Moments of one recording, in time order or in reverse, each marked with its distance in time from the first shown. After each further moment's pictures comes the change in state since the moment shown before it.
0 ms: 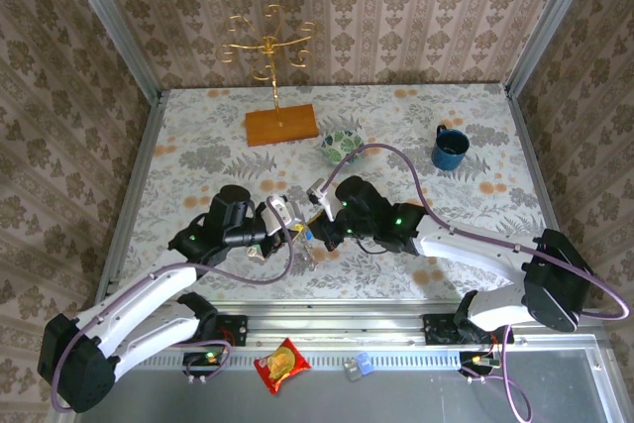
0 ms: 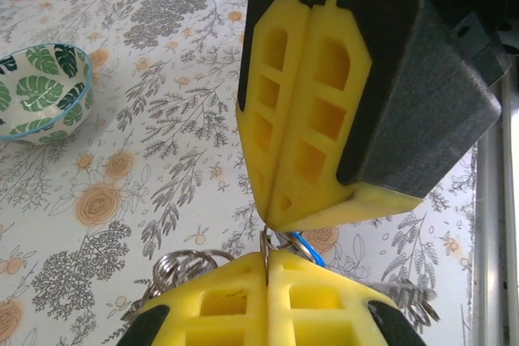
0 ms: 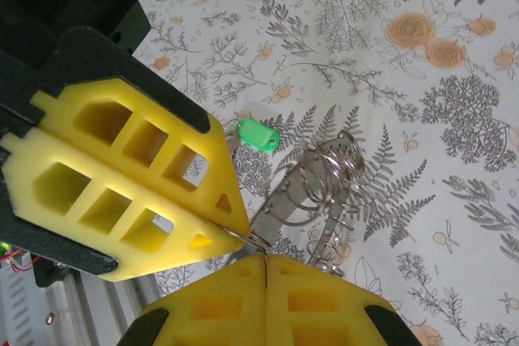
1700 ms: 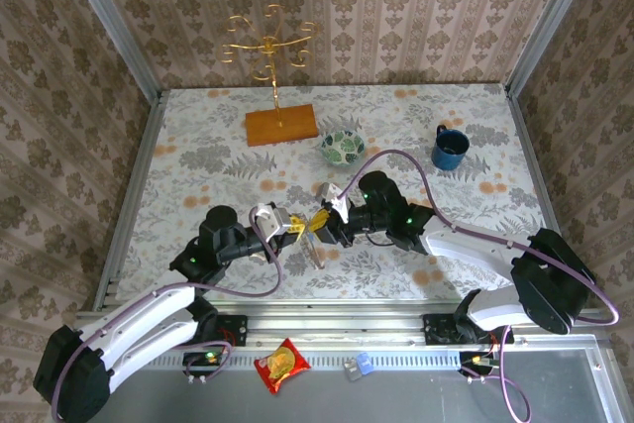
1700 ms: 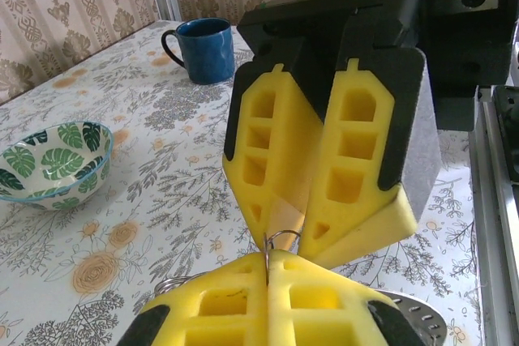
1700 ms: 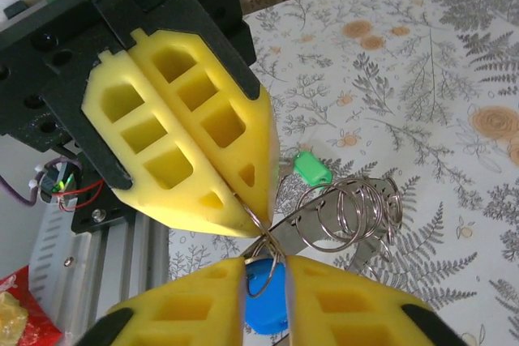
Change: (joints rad) left arm -0.006 -0.117 -0.246 0.453 0.045 -0.183; right arm -0.146 -0.005 -0.175 0.324 -0.407 -0.290
